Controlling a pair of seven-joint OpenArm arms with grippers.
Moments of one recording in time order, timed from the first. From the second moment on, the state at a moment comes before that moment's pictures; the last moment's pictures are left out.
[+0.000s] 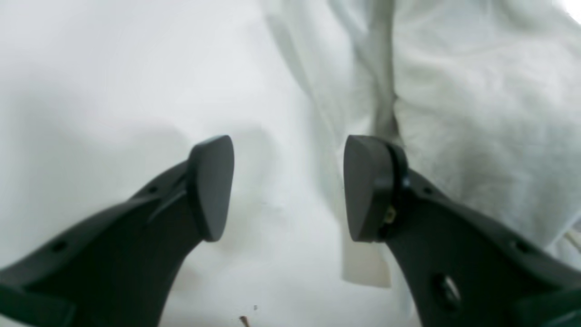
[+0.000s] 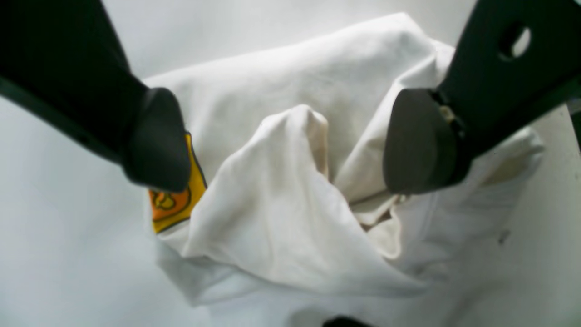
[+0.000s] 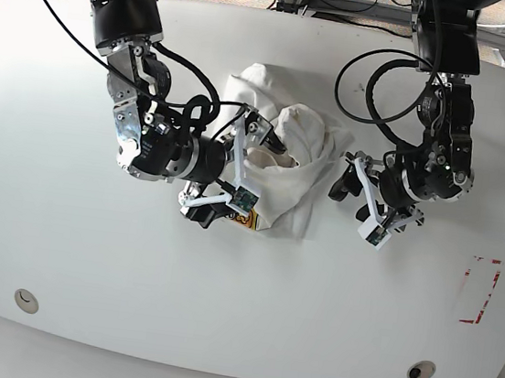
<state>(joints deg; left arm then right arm) -7.3 -6.5 -7.6 88.8 -17.2 -40.3 54.2 11.6 12.5 -18.1 100.4 27.8 40.6 -65.7</state>
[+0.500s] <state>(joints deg) -7.0 -8.2 -8.6 91.7 -17.2 -40.3 54.2 11.5 12.3 -18.2 94.0 27.4 40.5 -62.7</state>
